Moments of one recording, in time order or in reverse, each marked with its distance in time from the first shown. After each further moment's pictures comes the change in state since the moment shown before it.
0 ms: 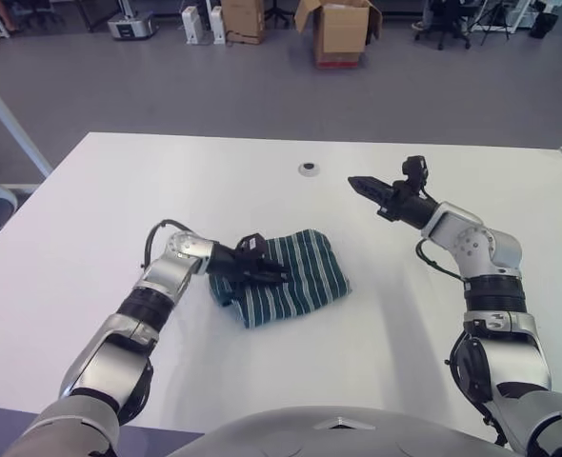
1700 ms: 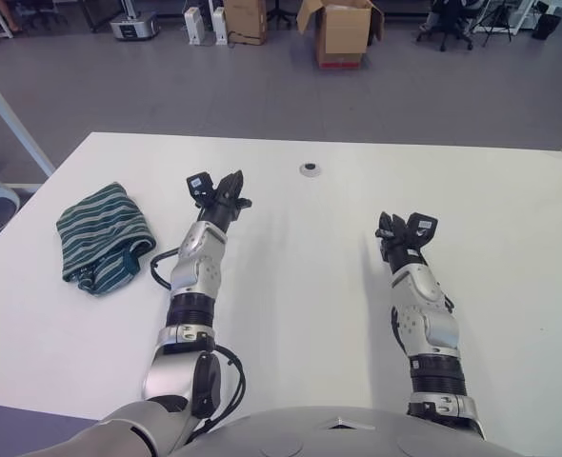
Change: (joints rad) left arm 0.068 -0.427 0.627 -0.188 -0.277 0.096 0.977; right arm 0.408 0.389 0.034 -0.229 -0.399 -0.535 -0.696
